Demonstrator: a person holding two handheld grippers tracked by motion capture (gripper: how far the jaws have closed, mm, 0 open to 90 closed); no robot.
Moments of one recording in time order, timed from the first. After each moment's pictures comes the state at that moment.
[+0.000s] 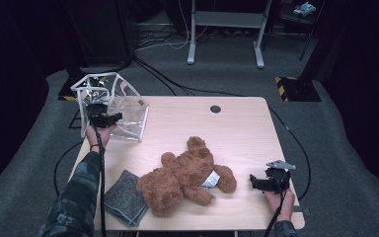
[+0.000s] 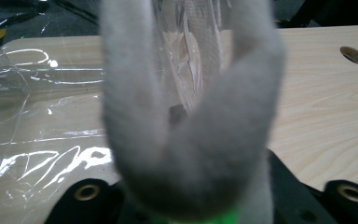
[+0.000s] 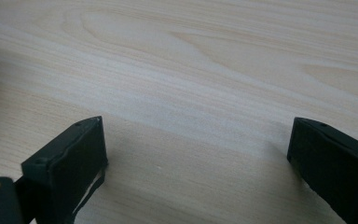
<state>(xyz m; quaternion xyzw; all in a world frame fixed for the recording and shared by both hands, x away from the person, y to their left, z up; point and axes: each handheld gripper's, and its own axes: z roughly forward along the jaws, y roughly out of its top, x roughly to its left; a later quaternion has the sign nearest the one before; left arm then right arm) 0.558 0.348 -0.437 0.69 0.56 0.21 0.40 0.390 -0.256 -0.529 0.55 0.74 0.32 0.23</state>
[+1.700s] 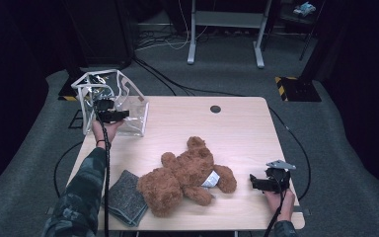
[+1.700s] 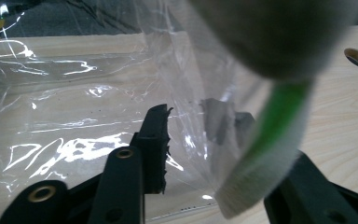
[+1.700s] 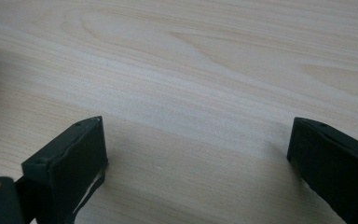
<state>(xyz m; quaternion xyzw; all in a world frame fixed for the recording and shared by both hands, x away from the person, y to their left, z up) 0.574 0.327 -0.432 0.69 0.58 0.21 0.38 0.390 -0.256 -0.529 0.55 0.74 0.32 0.23</state>
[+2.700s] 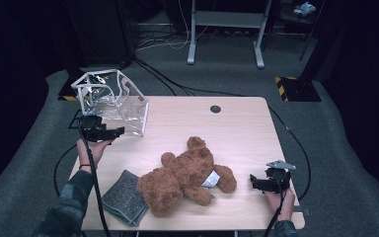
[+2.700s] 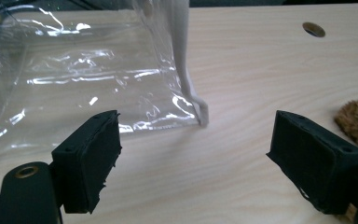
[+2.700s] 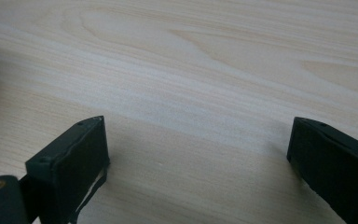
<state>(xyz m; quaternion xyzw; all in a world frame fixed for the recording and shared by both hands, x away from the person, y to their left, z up) 0.477 0.341 -0.415 0.70 0.56 0.19 0.39 0.389 -0.255 -0.528 0.55 0.73 0.32 0.23</state>
